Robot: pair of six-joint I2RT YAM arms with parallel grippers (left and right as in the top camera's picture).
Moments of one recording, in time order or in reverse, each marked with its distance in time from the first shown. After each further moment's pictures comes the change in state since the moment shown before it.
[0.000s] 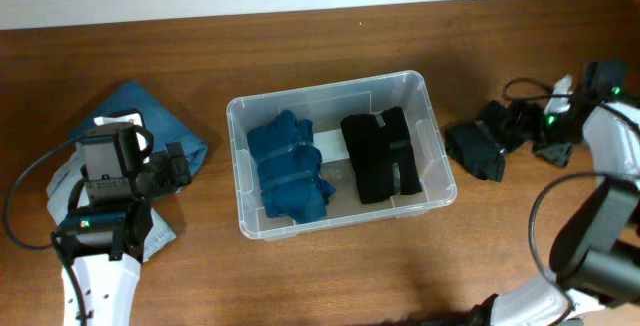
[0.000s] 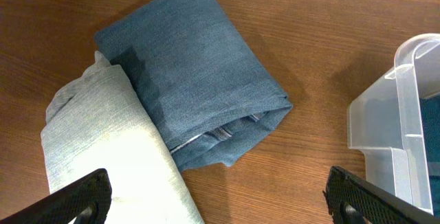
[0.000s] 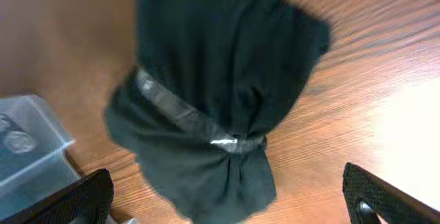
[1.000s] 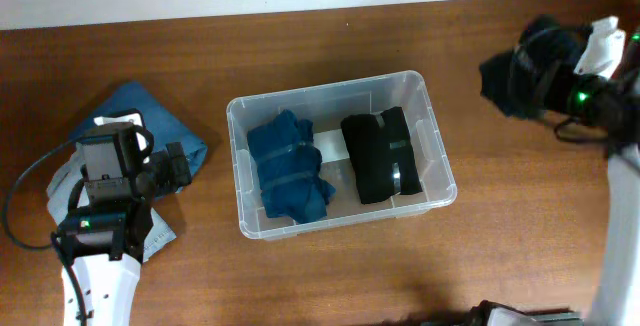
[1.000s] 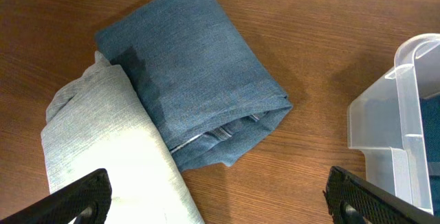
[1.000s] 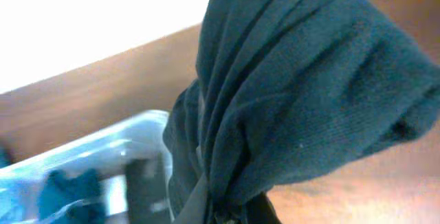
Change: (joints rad) left arm 0.000 0.000 0.000 0.000 0.000 0.000; right arm 0.124 -0.503 0.185 -0.043 -0.097 -0.065
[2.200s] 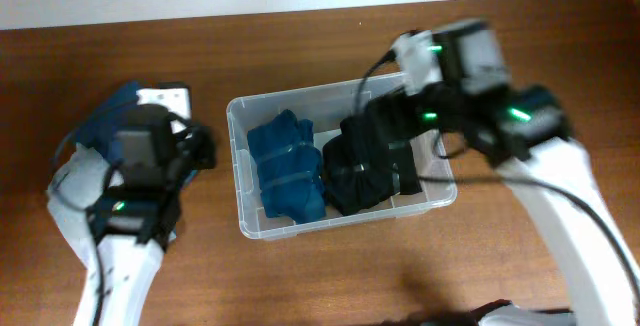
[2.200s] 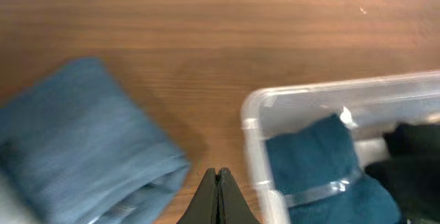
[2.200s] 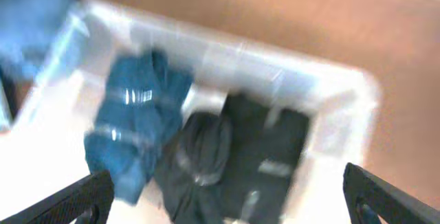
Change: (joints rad) left arm -0.176 0.066 0.001 0.245 0.137 -0.007; right arm 0.671 0.095 0.099 -0.116 0.266 -0.079
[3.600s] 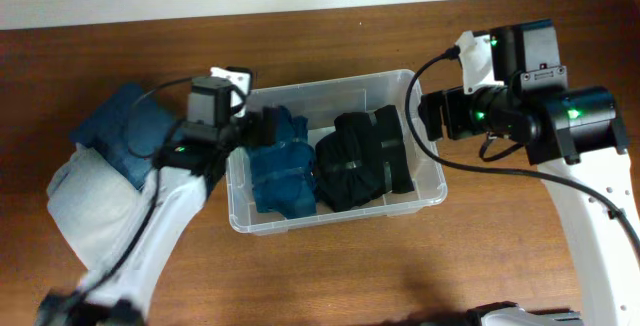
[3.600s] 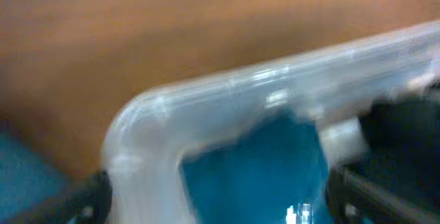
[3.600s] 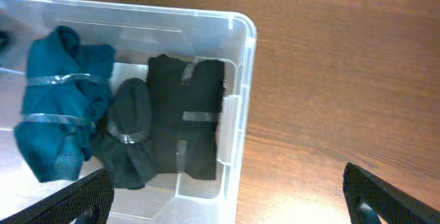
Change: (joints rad) left arm -0.122 0.346 0.051 0.191 0.063 0.034; right arm -0.185 -0.027 0.023 -0.167 0.074 -0.003
